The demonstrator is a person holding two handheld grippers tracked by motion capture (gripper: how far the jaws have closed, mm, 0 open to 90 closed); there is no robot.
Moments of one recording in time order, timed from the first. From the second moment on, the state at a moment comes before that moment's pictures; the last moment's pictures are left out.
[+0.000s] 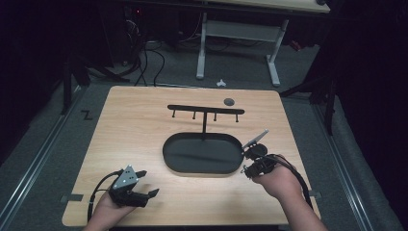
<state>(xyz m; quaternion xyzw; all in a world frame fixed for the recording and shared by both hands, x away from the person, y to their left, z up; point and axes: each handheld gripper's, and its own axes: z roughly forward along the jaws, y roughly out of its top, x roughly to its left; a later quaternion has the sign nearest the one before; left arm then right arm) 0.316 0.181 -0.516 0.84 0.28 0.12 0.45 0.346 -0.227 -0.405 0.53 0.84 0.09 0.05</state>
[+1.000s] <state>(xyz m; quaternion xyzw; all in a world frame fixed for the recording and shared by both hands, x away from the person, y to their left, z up) 0.316 0.182 -0.516 0.84 0.28 0.12 0.45 0.379 -0.222 -0.372 0.54 0.83 0.10 0.06</state>
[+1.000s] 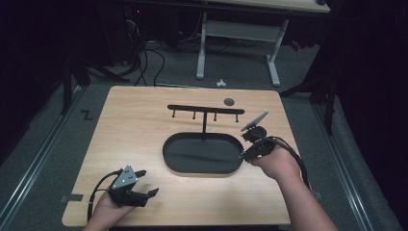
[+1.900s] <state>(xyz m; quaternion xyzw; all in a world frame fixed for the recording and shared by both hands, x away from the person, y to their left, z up) 0.316 0.182 -0.515 0.84 0.27 0.12 0.45 0.411 -0.214 -0.334 0.55 0.82 0.12 0.08</state>
